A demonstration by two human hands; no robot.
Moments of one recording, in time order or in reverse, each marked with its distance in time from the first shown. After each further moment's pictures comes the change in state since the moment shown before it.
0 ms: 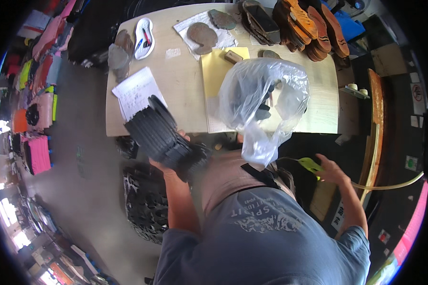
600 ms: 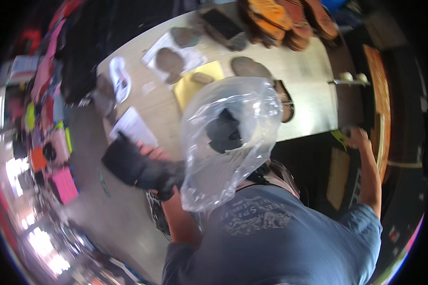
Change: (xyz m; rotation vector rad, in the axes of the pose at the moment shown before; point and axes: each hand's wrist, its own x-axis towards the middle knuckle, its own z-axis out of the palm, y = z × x) left_hand 0.099 -0.002 0.035 0.002 0.261 -0.189; right_hand 0.092 0.099 -0.145 -0.300 0.247 0.170
